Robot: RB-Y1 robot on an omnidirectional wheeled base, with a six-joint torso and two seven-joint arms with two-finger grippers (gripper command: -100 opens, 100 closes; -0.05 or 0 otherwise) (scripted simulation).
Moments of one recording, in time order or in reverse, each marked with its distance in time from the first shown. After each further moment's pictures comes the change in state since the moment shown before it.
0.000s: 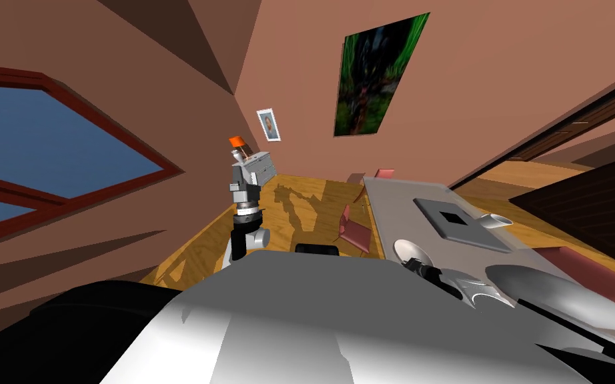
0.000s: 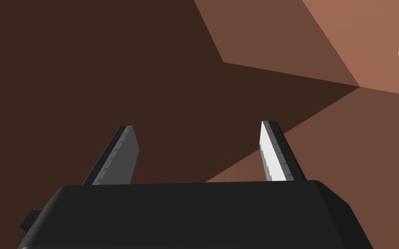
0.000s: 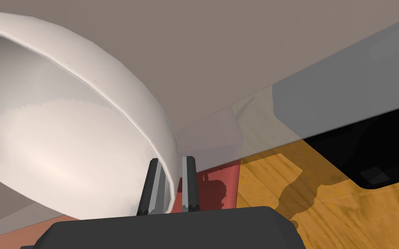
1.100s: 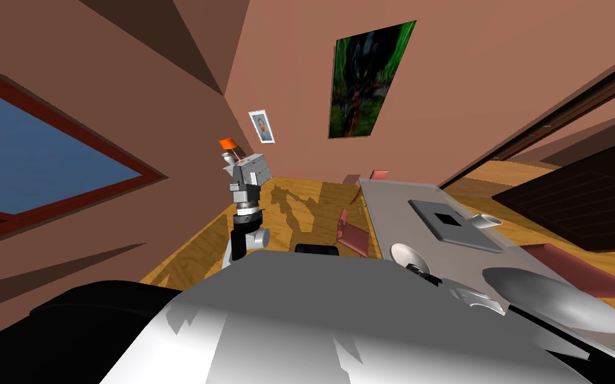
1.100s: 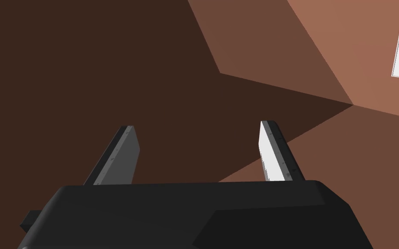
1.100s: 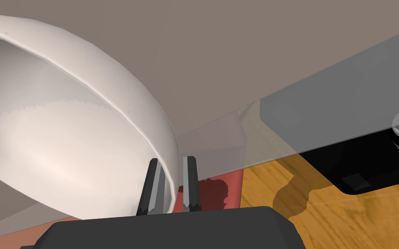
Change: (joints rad) left arm 0.000 0.000 0.000 0.000 0.000 0.000 0.000; right arm 0.044 0.069 -0.026 0.051 -0.166 -0.008 0.259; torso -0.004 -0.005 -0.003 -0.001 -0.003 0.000
